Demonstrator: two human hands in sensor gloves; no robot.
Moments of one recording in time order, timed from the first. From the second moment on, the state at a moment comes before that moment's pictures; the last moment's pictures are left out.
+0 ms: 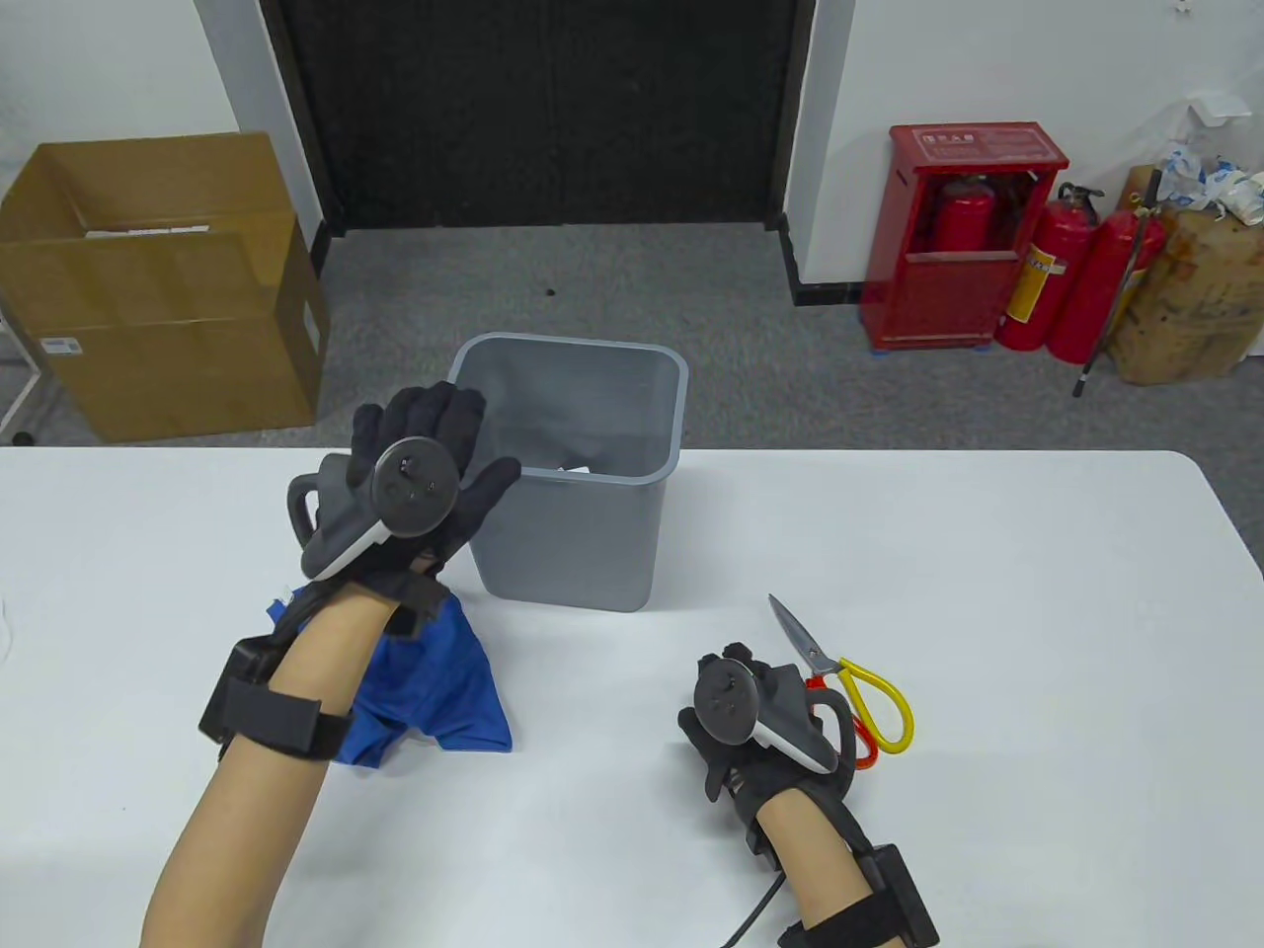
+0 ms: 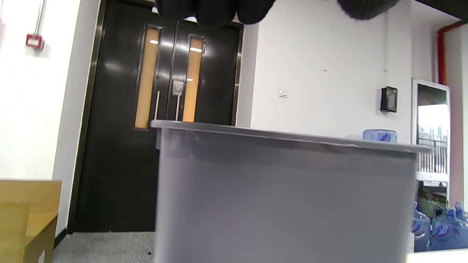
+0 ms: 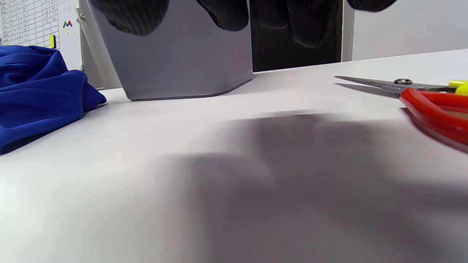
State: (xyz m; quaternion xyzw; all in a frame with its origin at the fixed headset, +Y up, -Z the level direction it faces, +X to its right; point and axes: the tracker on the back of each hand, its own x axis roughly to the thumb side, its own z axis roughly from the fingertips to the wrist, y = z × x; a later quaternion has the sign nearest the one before) left_hand -0.218 -0.537 -0.420 0.18 -0.12 0.05 0.98; right_hand 0.092 -0.728 -0.363 0.11 0.04 0.99 0.09
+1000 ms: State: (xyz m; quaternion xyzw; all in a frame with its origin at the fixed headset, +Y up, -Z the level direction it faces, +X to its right) left_hand -0.277 -0.714 -0.300 0.00 -0.13 0.09 0.99; right_hand 0.059 -0.720 -0.342 0.15 0.02 0.99 0.04
